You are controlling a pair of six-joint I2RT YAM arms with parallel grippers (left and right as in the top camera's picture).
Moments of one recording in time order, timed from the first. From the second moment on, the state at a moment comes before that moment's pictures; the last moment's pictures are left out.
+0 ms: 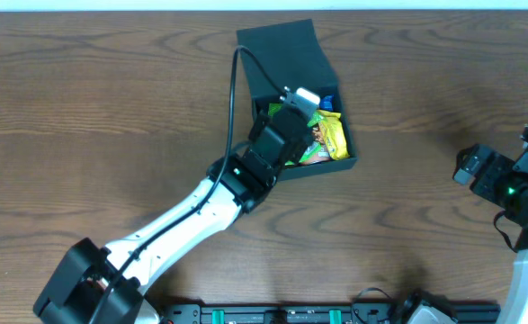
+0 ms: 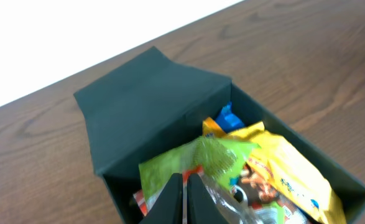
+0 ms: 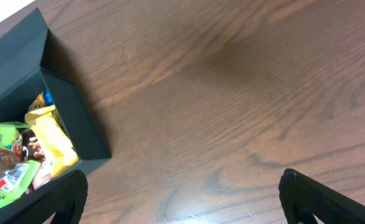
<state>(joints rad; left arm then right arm) -0.77 1.58 1.05 0.00 -0.30 -0.03 -0.53 1.01 1.10 -1.00 -0.26 0.06</state>
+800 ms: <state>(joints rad) -0.73 1.84 1.13 -0.06 0.02 -0.07 -0.53 1.01 1.10 -1.00 -0.26 0.06</state>
